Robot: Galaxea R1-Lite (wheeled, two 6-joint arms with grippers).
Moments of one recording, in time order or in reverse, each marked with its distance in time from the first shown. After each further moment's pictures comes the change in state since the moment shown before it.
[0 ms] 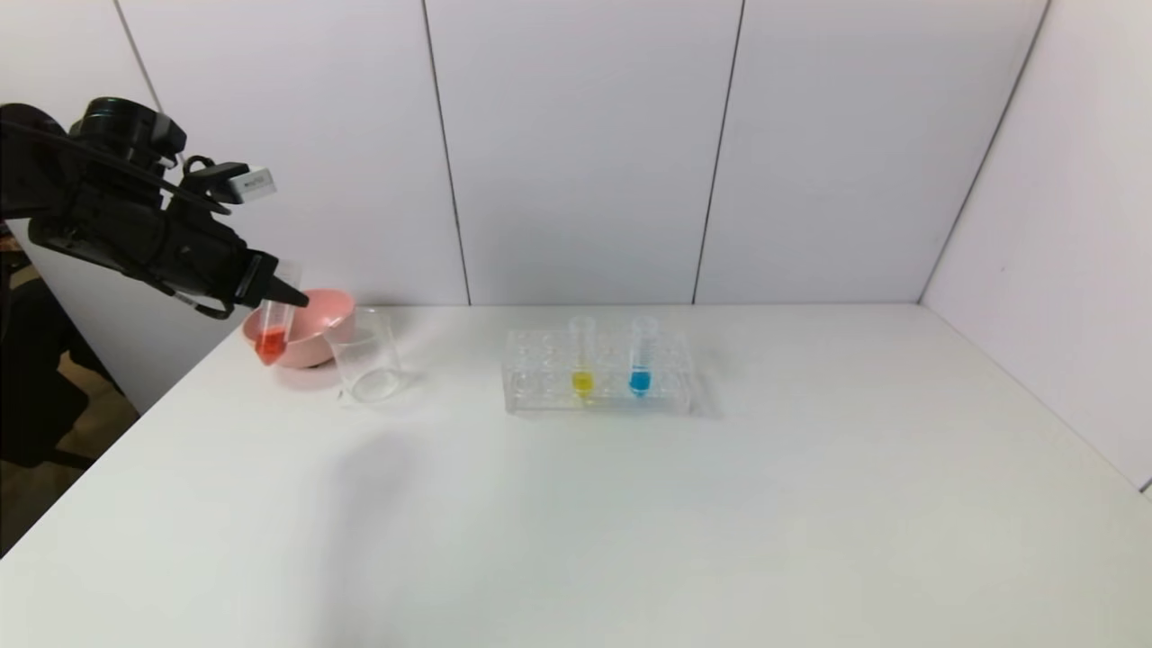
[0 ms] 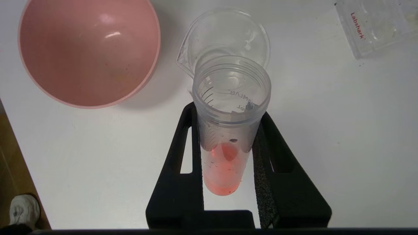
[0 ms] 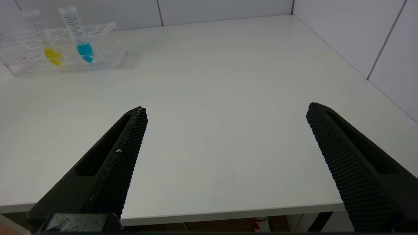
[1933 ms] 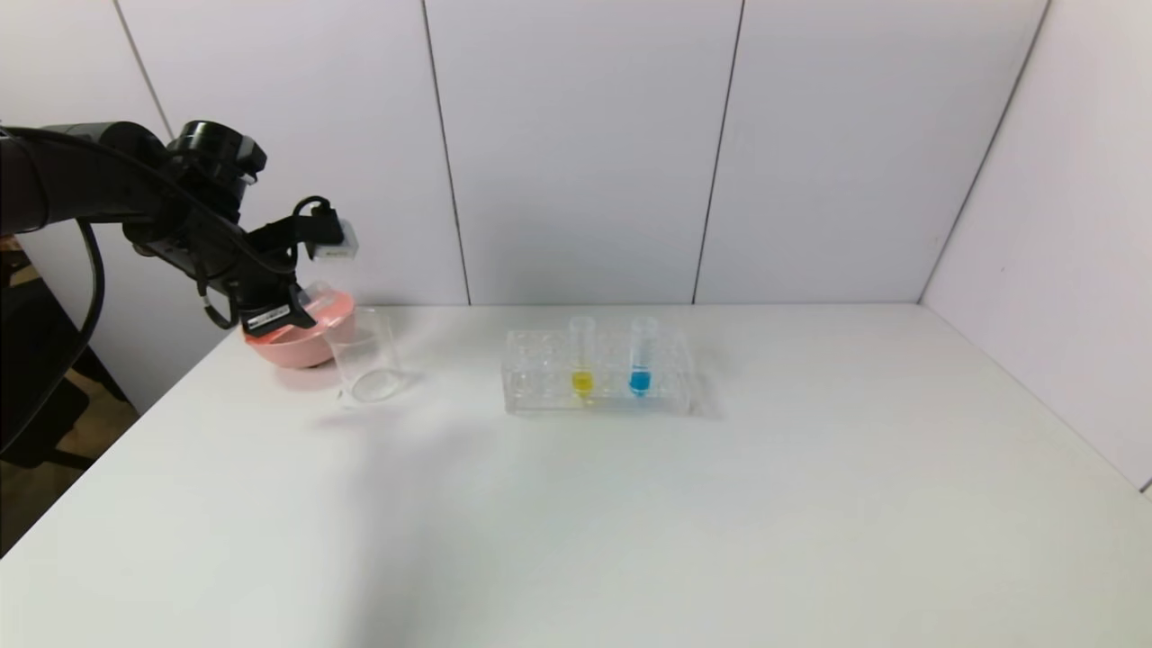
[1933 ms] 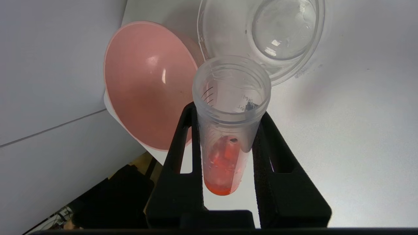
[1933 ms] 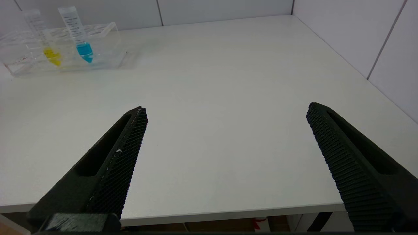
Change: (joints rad) left arm -0.089 0.123 -0.120 0.032 0.279 0.751; right arm 0.000 0.000 0.000 0.000 0.000 0.000
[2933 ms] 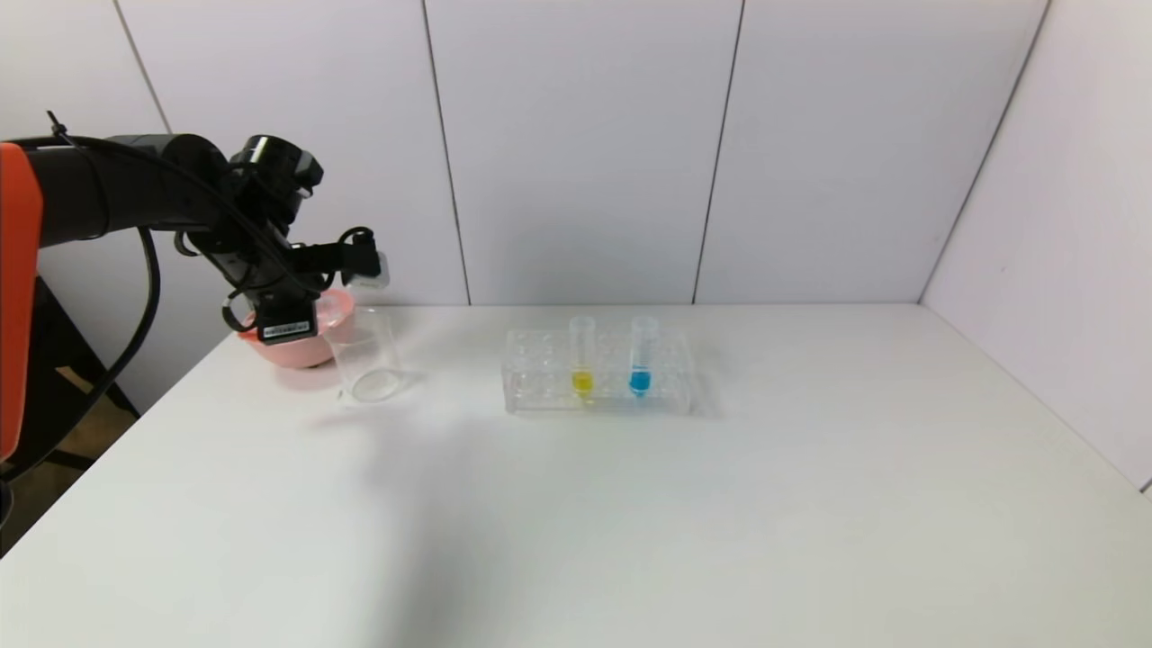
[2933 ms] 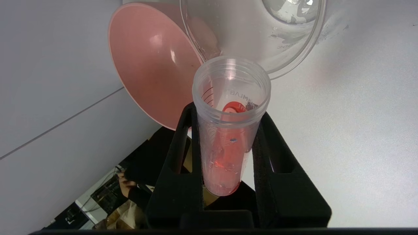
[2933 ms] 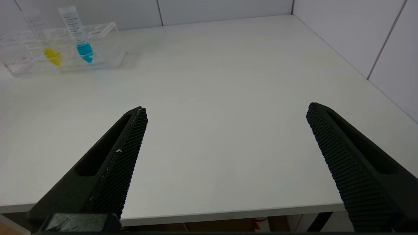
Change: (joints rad) left arm -0.102 0.027 0.000 0.011 0.296 0.084; right arm 0.000 0.000 0.000 0.000 0.000 0.000
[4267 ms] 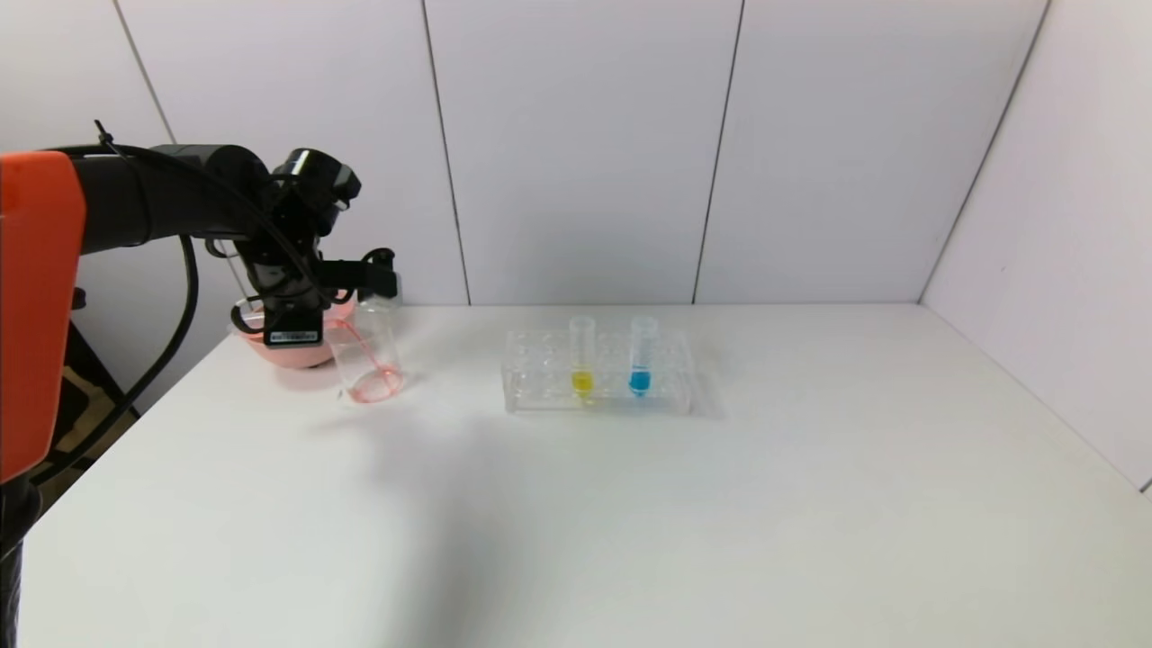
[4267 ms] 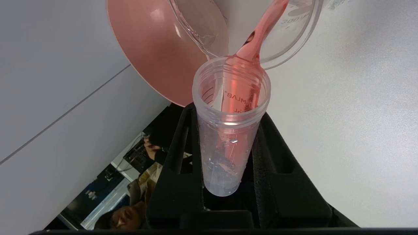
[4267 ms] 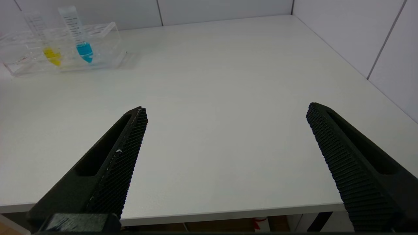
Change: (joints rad) left arm -0.067 0.022 0.000 0.015 0.231 0.036; right arm 0.000 0.000 0.000 0.000 0.000 0.000
